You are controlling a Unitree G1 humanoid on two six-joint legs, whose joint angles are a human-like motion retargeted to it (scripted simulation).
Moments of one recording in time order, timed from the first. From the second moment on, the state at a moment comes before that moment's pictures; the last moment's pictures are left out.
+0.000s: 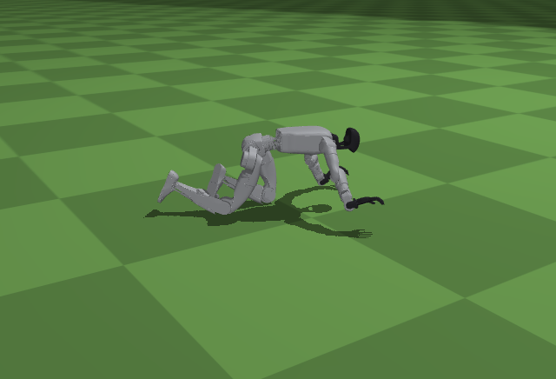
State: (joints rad) left arm -1.44 0.86 -0.25 1.00 0.88 0.10 1.58; right arm -1.34 -1.12 0.23 1.48 -0.56 -0.35 -1.52; waist -0.12 -0.20 0.28; left_leg -1.57 -0.08 0.57 2.27 -0.06 -0.26; right_leg -0.88 -0.05 -0.20 1.51 0.02 0.05
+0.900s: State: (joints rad) left arm -1.34 0.73 -0.25 1.10 0.79 0.17 1.61; right arm -1.22 -0.81 0.05 1.44 -0.42 -0.32 -1.46; waist 0.04 0.04 0.50; left_leg -1.09 -0.19 0.28 1.87 -0.25 -0.26; right_leg -1.57 -0.24 -0.52 2.42 -0.24 -0.23
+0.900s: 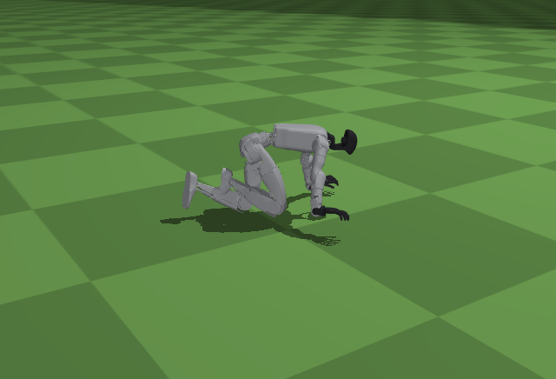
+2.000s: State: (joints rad) left arm -0.33 0.50 -0.05 1.00 1.05 -0.02 0.71; right arm -1.03 -0.65 0.14 1.52 -0.88 0.17 -0.72; waist -0.05 0.00 0.37; left_leg -0.66 -0.29 0.21 1.88 0.05 -0.26; right_leg -1.15 -0.20 -0.40 2.04 0.52 -0.23
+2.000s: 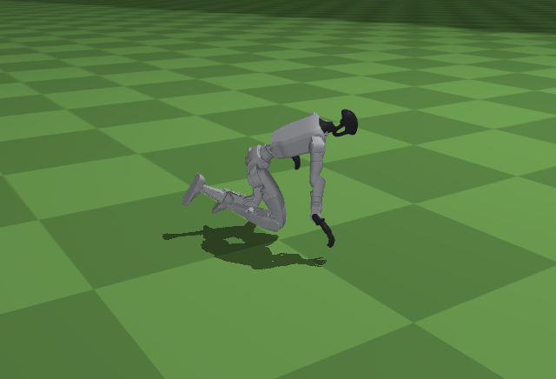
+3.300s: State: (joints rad) left arm -0.05 0.48 0.24 1.16 1.07 -0.06 0.31; right arm -0.46 -0.37 0.04 1.41 -0.82 -0.11 -0.43; waist 0.15 -0.03 0.32; left_leg -0.95 -0.08 -0.23 0.89 -0.45 -0.18; right_leg -0.66 0.44 -0.29 1.20 0.52 0.24
